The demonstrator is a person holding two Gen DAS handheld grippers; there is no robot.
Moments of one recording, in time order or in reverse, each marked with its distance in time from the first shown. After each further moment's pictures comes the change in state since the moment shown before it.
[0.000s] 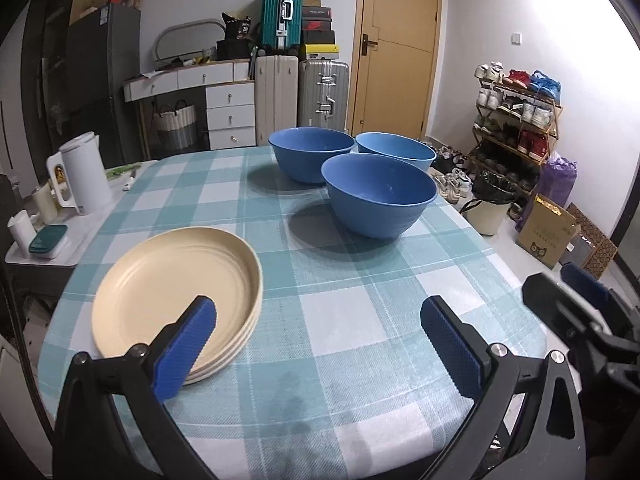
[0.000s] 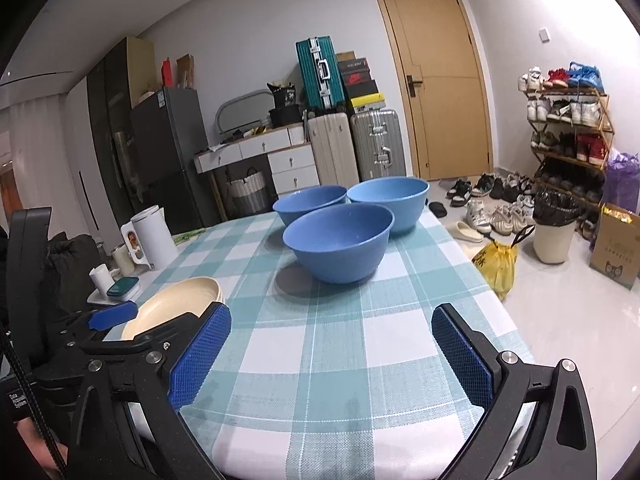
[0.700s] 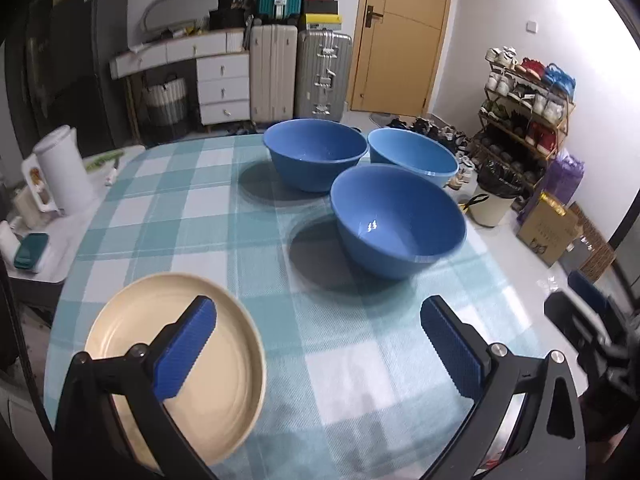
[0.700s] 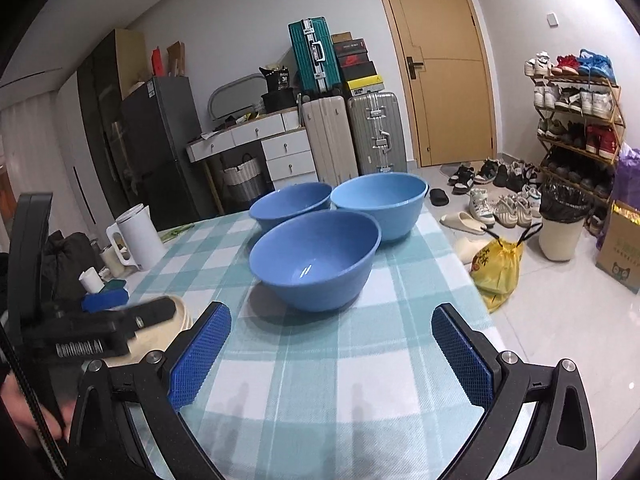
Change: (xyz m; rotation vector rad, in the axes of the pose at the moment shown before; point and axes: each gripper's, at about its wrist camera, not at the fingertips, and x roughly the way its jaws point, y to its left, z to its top) left arm 0.061 0.019 0.086 -0.027 0.142 -0.044; right arm 0.070 -0.041 0.062 0.001 0.055 0.000
